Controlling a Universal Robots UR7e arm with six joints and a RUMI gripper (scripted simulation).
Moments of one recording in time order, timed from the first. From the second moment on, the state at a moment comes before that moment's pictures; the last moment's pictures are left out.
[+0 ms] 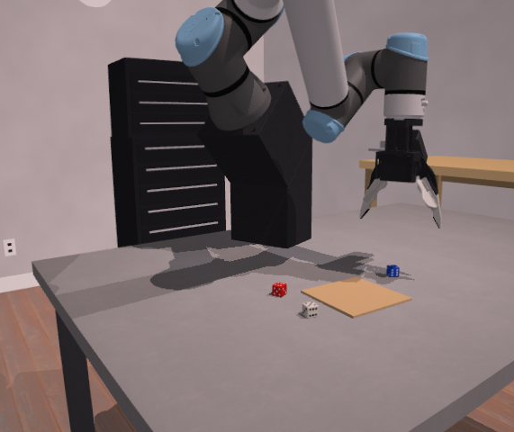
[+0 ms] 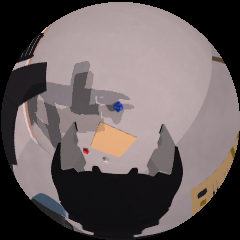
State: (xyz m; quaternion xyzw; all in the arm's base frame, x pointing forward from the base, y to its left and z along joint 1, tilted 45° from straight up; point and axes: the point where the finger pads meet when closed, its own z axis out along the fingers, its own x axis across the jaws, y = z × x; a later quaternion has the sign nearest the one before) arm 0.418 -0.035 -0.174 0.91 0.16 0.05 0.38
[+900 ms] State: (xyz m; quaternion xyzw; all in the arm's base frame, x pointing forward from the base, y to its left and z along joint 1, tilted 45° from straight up) arm 0.416 -0.047 -0.176 0.84 0.38 -0.05 0.38
